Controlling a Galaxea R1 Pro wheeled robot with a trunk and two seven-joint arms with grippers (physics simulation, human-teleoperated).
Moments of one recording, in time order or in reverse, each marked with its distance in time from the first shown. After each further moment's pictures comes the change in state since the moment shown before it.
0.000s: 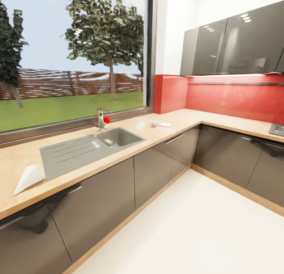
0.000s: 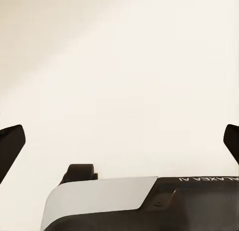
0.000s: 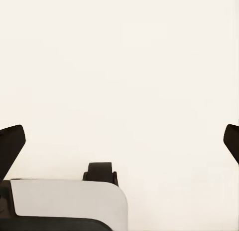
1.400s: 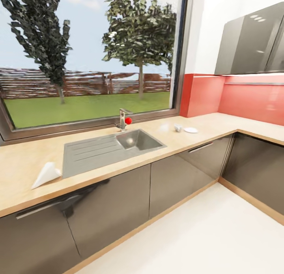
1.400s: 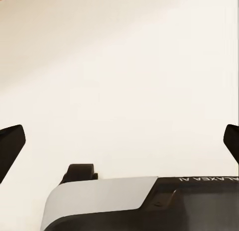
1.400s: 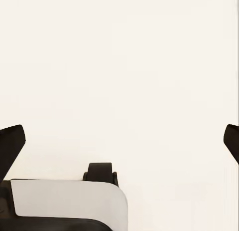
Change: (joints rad) left arm 0.000 0.000 0.000 0.000 0.000 0.000 0.000; right arm 0.000 0.001 0.001 -0.001 0.000 0.000 -0.001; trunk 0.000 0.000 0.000
